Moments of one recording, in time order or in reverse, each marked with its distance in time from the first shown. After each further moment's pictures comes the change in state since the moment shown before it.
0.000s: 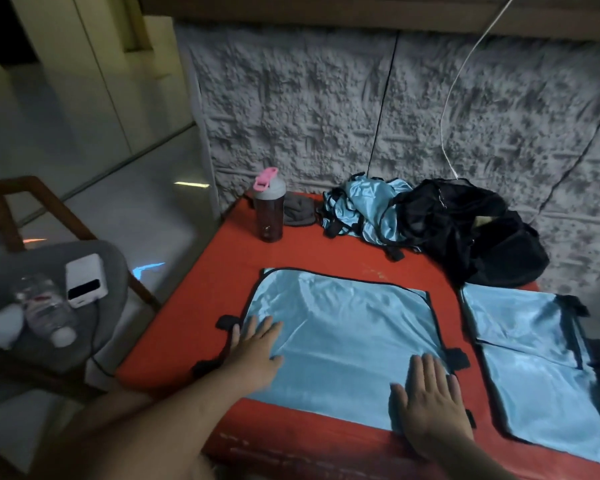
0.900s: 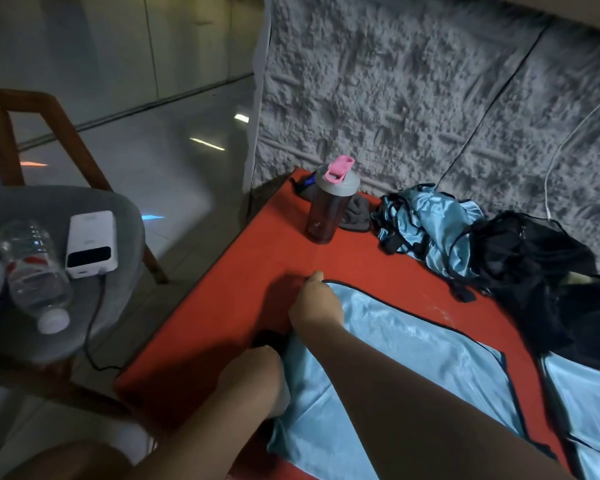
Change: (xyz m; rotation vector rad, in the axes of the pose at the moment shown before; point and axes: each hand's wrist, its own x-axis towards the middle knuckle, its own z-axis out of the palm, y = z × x) left_hand 0.016 -0.051 -0.031 -0.107 -0.110 -0.350; right_hand 0.156 -0.329 -0.055 0.230 -0.003 -0.167
